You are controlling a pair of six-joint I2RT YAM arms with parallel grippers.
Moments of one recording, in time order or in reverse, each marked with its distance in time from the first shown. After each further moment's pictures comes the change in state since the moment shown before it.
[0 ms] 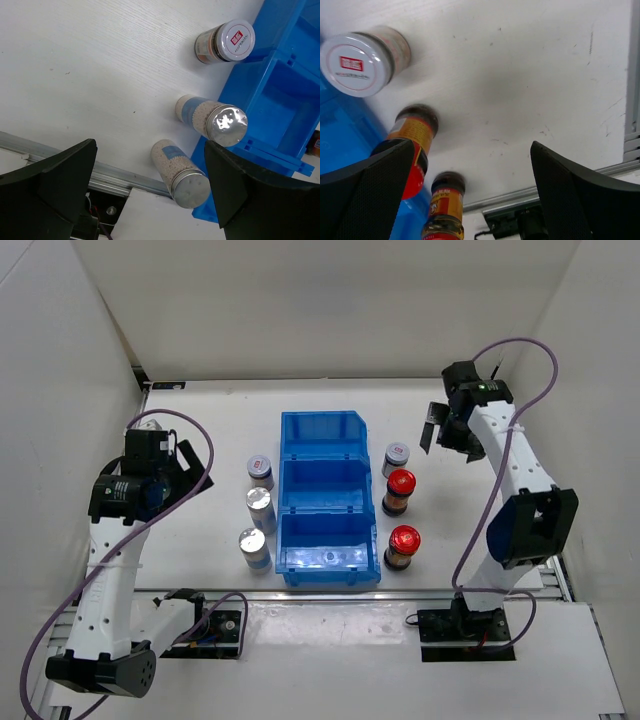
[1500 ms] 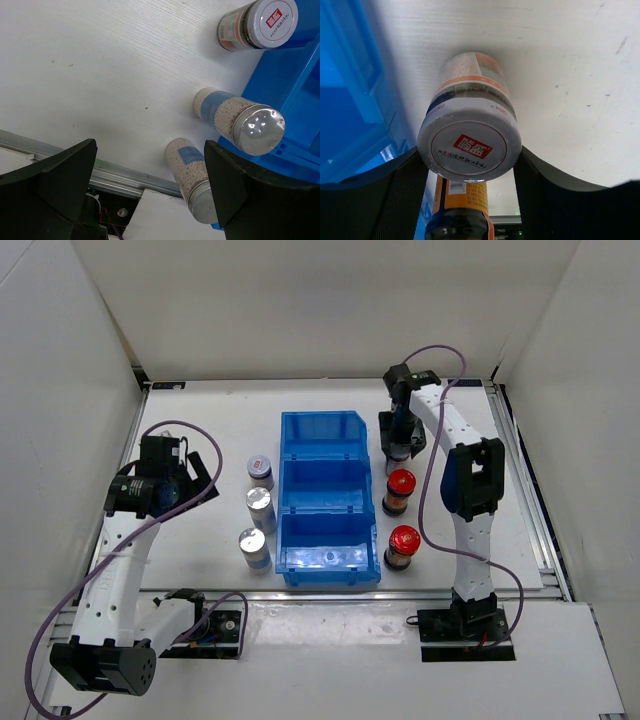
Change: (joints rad) left arm 0.000 0.010 -0.146 0.069 -0.003 0.040; right arm 0.142 0.507 0.337 -0.047 -0.161 -0.154
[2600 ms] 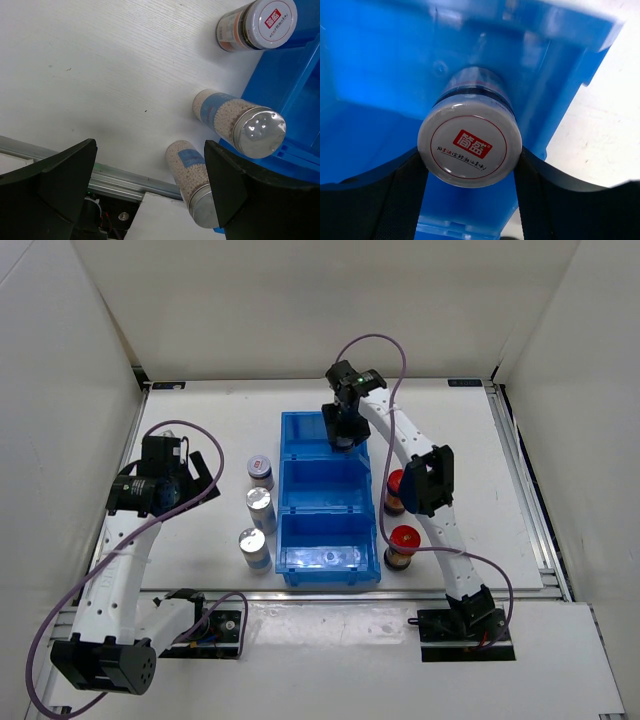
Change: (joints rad) left arm -0.001 0.003 -0.019 0.026 0.005 0.014; right arm 0.227 0.312 0.531 -0.049 -0.058 0.037
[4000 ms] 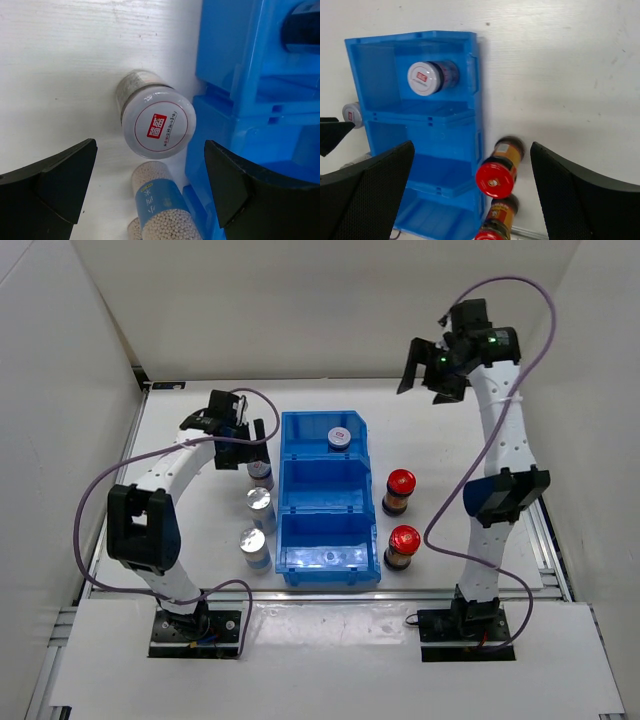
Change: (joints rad) left arm -0.135 0.685 0.212 0.417 0.229 0.145; right arm -0.362 -0.429 0.005 -0.114 -0.215 0.034
